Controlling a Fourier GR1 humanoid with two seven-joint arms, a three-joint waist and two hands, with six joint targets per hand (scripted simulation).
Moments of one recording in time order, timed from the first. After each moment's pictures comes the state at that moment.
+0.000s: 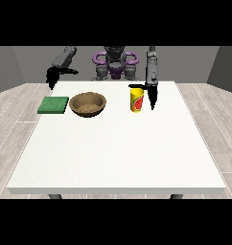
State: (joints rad) left arm -0.52 0.09 0.23 -0.89 0.05 0.09 -0.63; right arm -0.43 -0.23 -0.22 -1.28 -0.21 0.18 -0.27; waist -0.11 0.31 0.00
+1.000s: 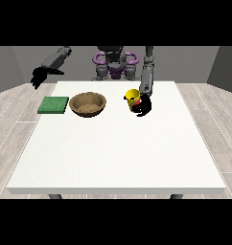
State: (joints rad) left arm -0.55 0.13 0.24 -0.85 -0.08 0.44 -0.77; right arm -0.49 -0.34 -0.28 -1.29 -0.27 0.28 -0.30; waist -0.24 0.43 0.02
